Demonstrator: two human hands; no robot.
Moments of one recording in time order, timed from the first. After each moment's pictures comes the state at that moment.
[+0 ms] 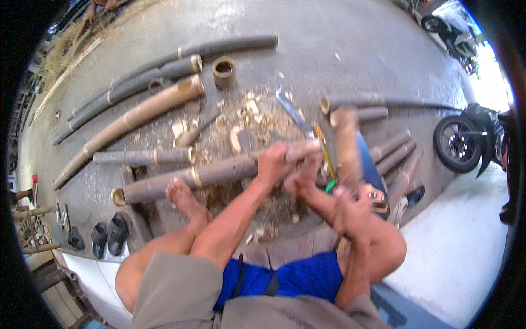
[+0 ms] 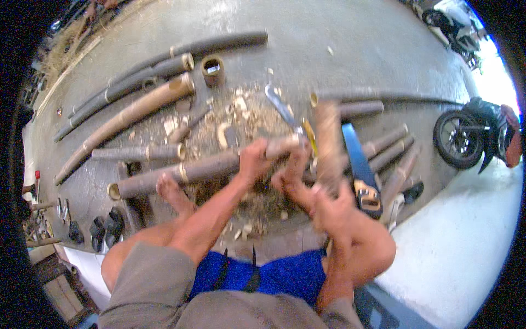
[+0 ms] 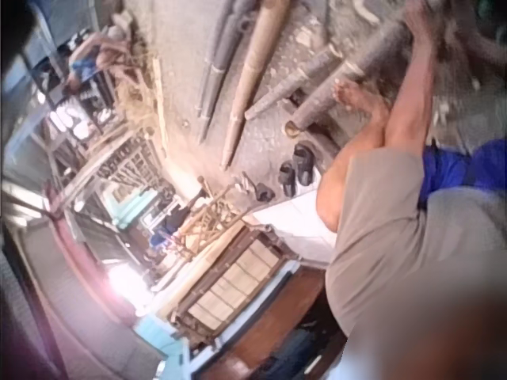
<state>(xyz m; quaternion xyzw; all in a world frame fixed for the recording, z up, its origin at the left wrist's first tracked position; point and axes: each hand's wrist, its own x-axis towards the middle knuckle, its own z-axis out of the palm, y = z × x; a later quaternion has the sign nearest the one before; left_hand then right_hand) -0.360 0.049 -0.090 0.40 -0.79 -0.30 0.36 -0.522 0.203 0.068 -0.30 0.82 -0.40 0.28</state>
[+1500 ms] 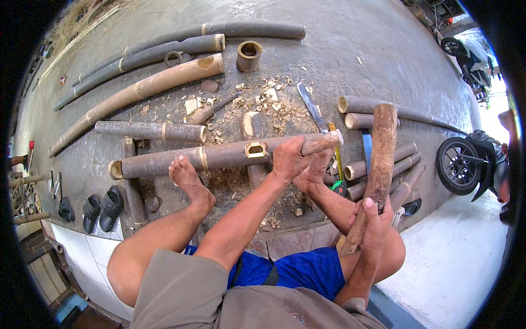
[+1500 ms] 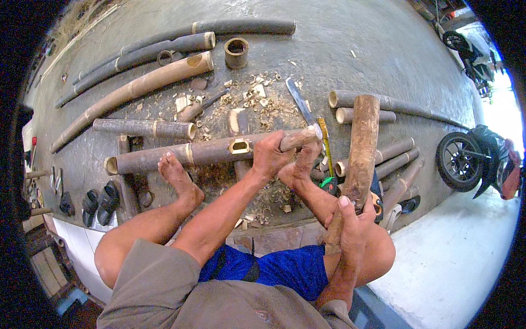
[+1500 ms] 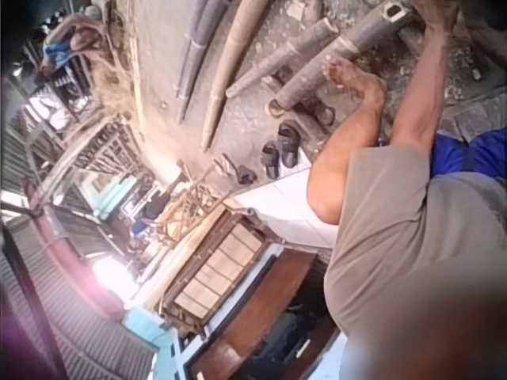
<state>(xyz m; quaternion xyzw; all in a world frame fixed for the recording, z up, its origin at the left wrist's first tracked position) -0.354 0.054 -0.062 0.46 -0.71 -0.37 0.39 -0.501 0.230 0.105 -0.24 0.74 -0.51 0.36</state>
